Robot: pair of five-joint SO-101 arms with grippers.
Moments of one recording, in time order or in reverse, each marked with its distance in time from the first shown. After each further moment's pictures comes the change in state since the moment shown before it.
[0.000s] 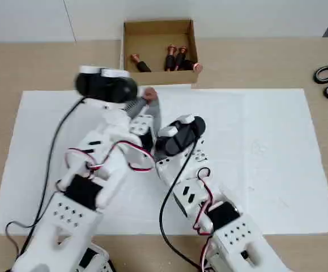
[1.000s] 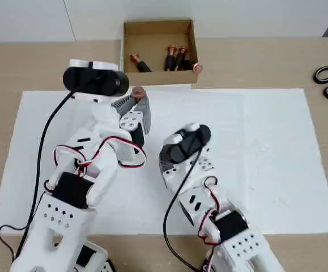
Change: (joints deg) left arm -3.2 -0.4 -6.6 10.1 -0.2; right arm 1.1 -8.0 1.7 14.3 0.5
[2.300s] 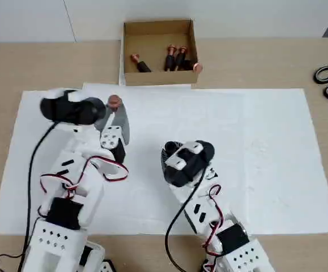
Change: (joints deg) left arm -7.2 -16.7 21.2 -11.7 -4.3; right arm 1.2 -20.1 15.9 -9.5 7.1
